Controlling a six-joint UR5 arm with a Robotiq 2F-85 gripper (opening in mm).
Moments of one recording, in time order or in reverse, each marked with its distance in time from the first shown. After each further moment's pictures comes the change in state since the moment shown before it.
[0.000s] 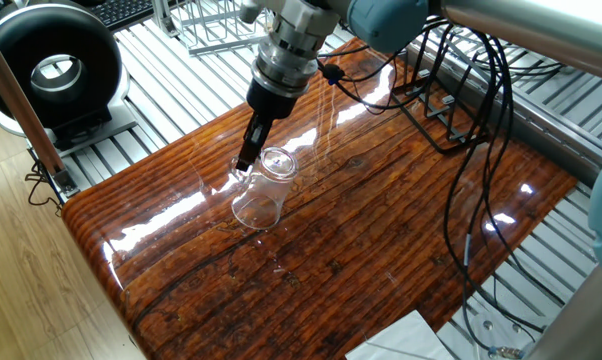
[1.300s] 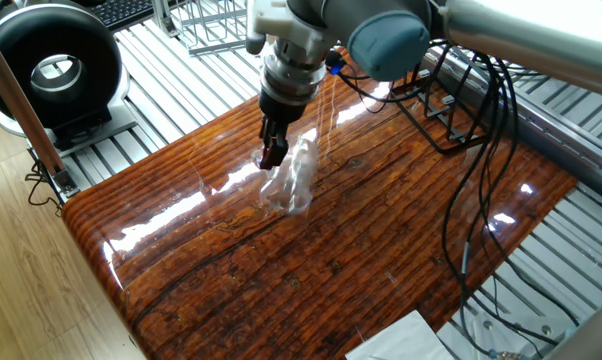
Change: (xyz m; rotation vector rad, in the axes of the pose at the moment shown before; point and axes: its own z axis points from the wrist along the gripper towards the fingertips) arm 0.035 -0.035 -0.003 0.205 0.128 -0.256
